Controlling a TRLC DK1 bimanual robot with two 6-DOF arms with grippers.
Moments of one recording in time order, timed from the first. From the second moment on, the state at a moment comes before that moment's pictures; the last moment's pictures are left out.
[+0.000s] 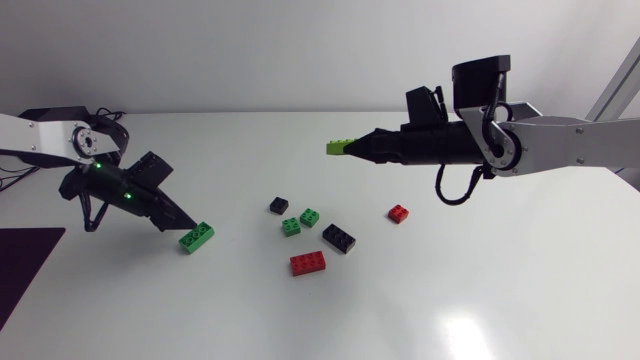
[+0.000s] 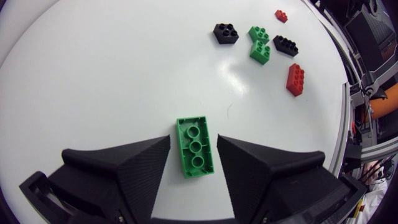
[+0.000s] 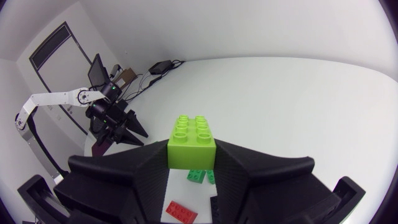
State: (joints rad) left arm 0.14 1.82 1.13 -0.67 0.48 0.81; right arm 0.27 1.60 1.04 0.13 -0.68 0.19
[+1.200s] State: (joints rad) left arm -0.01 1.62 0.88 -0.39 0.16 0.76; right arm 0.35 1.98 1.11 0.14 -0.25 -0.34
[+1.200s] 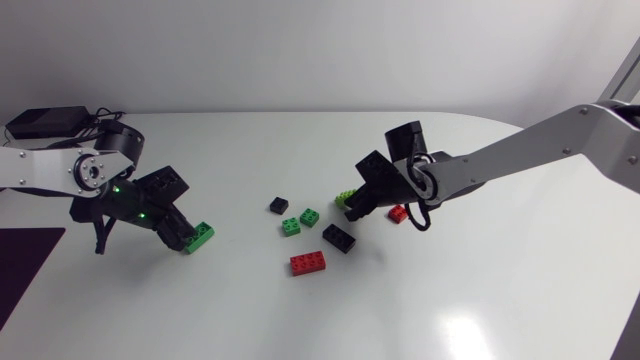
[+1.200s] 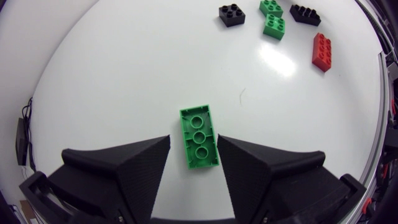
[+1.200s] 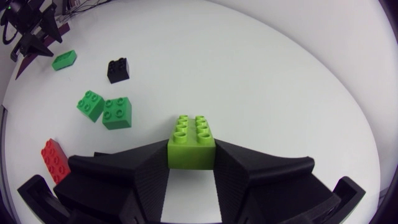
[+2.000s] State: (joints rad) left arm -0.15 1.68 0.90 -0.34 -0.03 0.71; right arm 0.36 1.97 1.01 0.14 -0.23 -0.41
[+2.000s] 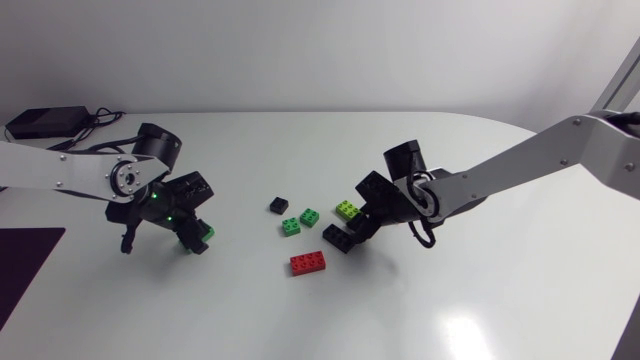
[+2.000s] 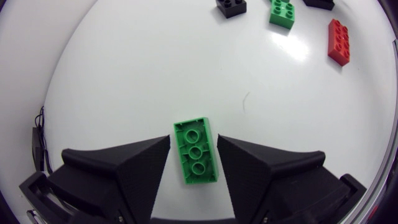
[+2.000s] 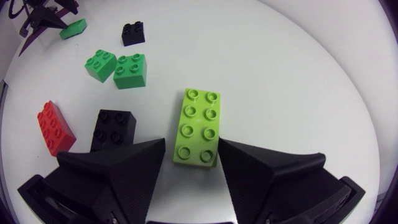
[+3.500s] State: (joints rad) left arm -0.11 1.92 1.17 -0.63 -0.10 0.47; right arm 0.36 1.76 0.97 0.02 -0.24 -0.44
